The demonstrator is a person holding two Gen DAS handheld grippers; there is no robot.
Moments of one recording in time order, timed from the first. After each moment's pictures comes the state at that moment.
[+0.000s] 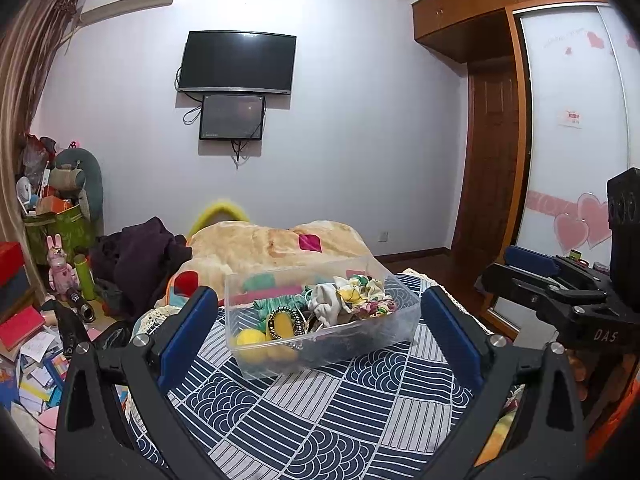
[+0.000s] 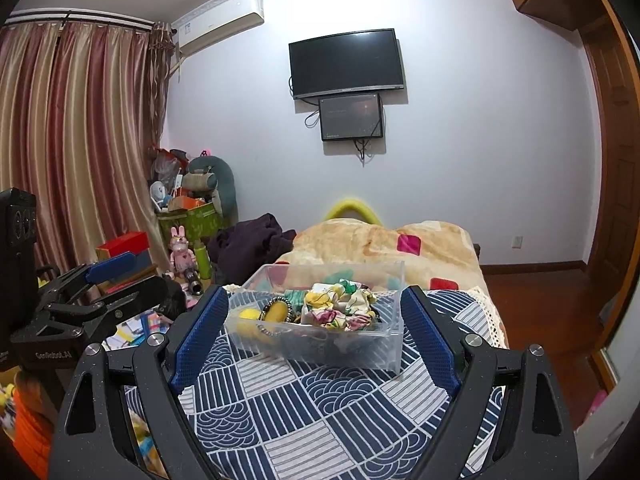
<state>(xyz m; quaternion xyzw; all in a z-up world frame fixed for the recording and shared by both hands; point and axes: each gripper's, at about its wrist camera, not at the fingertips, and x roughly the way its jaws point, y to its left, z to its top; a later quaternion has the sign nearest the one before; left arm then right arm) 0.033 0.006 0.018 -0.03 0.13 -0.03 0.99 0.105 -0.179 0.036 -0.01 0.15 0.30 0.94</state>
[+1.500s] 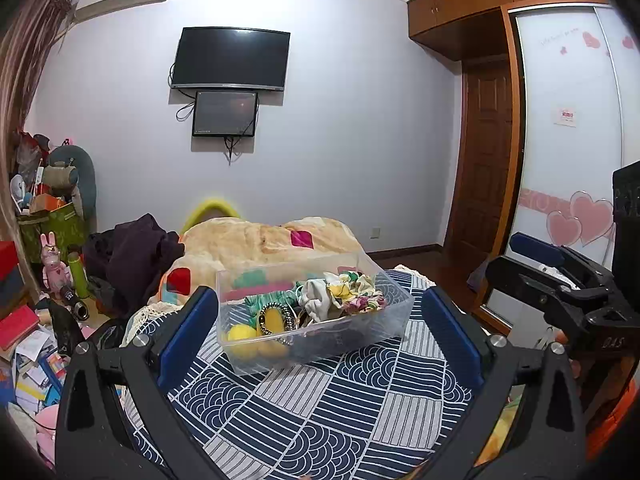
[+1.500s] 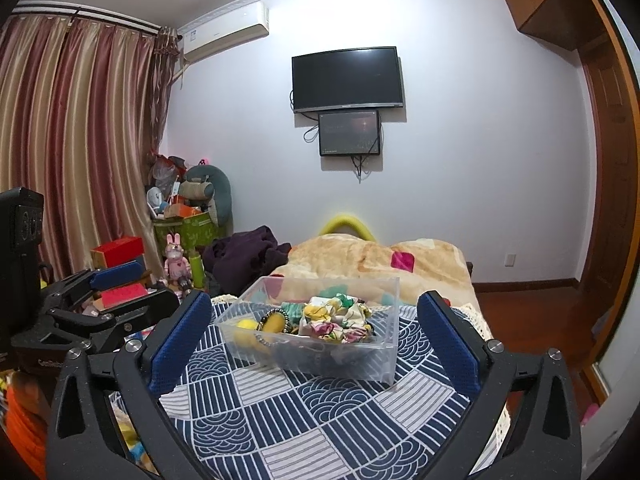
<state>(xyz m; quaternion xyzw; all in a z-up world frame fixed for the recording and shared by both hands) 0.031 0.005 0.020 -0.03 0.14 -0.05 0.99 0.090 -0.173 0.043 -0.03 0.12 0.28 0.95</state>
